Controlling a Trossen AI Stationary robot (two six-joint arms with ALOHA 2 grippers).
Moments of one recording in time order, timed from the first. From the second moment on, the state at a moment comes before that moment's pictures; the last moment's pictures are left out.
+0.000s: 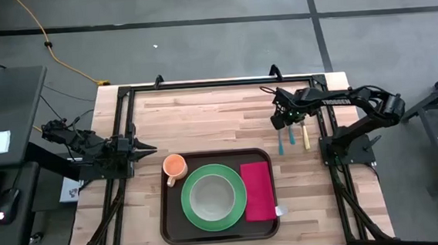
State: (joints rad) left arm -0.48 0.01 0.32 -0.47 -0.52 0.00; right arm -0.61 1.41 0.68 -0.70 0.14 0.65
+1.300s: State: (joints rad) left arm -0.48 0.01 0.32 -0.47 -0.52 -0.01; right arm -0.61 1.43 0.63 -0.60 0.15 0.65
